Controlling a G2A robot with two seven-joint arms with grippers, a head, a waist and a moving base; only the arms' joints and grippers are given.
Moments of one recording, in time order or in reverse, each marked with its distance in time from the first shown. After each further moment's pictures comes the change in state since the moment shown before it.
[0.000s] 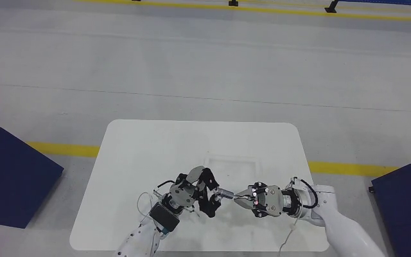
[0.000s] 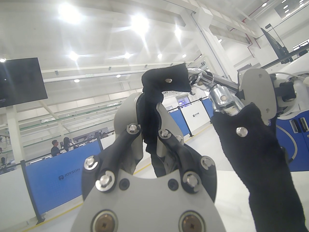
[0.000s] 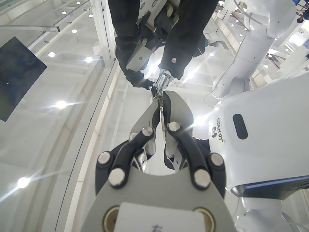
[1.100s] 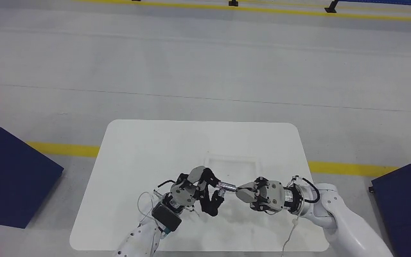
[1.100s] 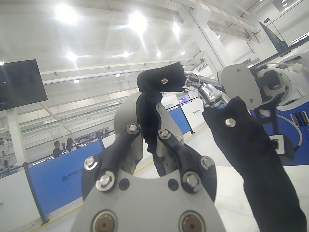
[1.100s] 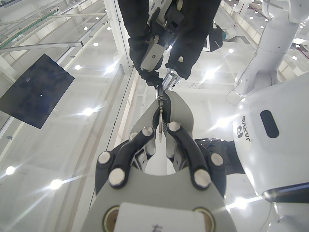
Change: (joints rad) left arm -0.007 0.006 0.007 0.009 0.014 0.022 -0.011; right arm 0.004 0.037 0.009 -0.032 0.368 0.006 -0.331
